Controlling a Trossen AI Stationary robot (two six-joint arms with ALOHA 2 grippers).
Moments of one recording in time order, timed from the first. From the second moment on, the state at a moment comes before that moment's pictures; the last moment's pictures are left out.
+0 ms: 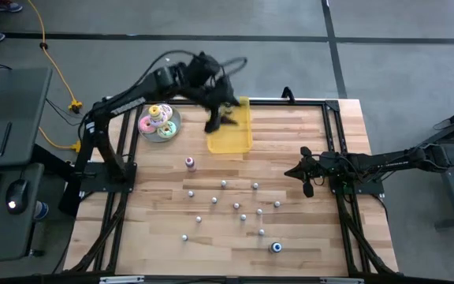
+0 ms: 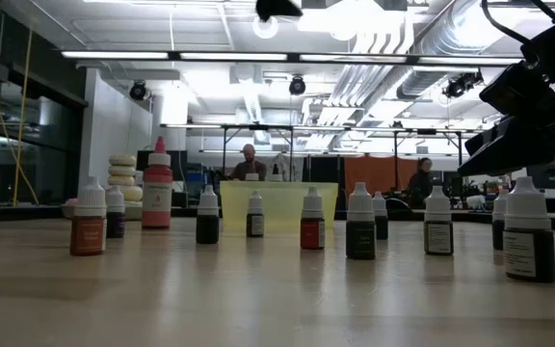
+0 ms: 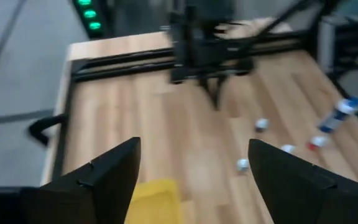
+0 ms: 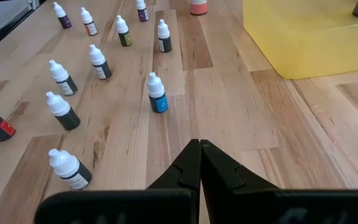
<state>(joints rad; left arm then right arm) 0.33 1.73 2.03 -0.93 0.37 0.36 0.00 0.49 0.01 0.05 0.01 0.13</state>
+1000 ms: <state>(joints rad) -0.30 1.98 2.02 -0.78 0.22 0.29 0.00 0.49 0.01 0.05 0.01 0.13</state>
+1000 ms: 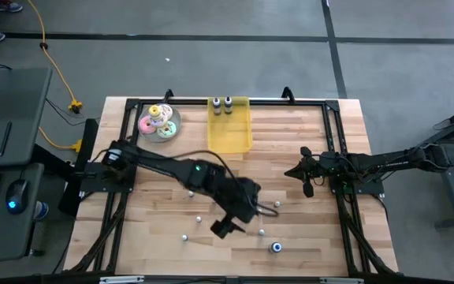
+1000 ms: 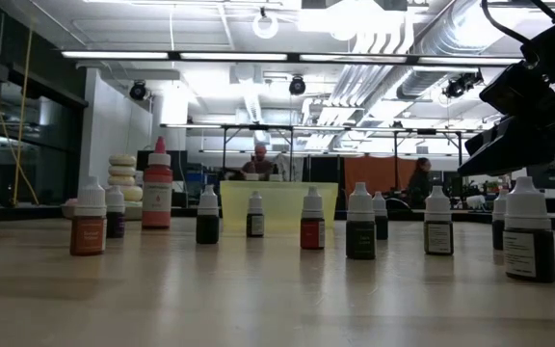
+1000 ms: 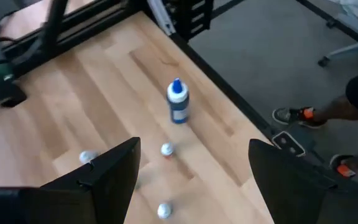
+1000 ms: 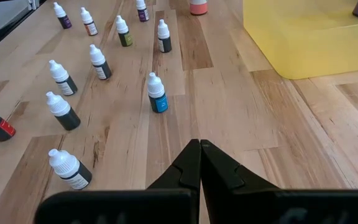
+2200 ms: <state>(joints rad) -0.30 2.35 2.03 -0.33 0.38 0.12 0.00 0.49 0.01 0.05 0.01 0.13</state>
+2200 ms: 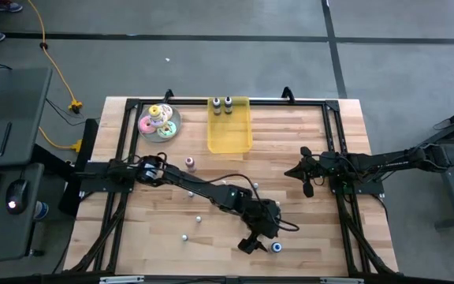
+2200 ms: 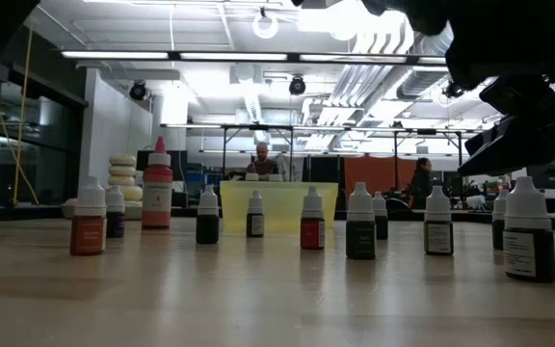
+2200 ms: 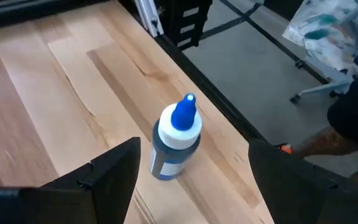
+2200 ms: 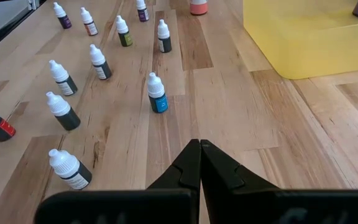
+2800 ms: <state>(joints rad) -0.29 2.38 2.03 -0.12 0.38 0.12 0.00 0.49 0.01 0.05 0.01 0.13</state>
